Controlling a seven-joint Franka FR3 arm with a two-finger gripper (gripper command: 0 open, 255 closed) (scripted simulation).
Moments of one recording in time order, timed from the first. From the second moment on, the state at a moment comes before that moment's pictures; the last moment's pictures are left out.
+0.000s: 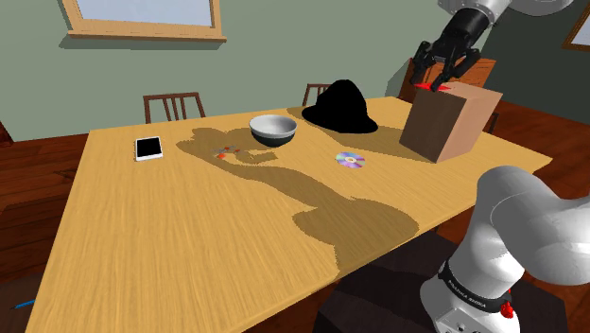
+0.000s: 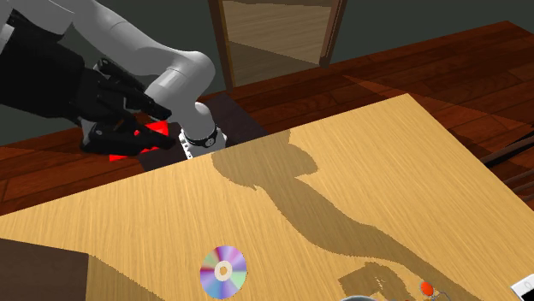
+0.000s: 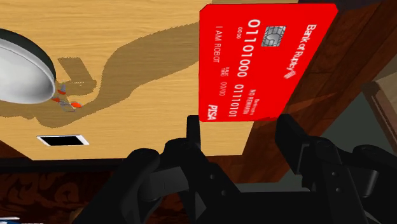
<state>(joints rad) 0.42 -1.06 -0.70 -2.20 -0.04 1.47 -1.25</state>
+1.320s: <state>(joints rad) 0.45 -1.10 -0.98 -1.70 -0.31 1.01 -1.58</state>
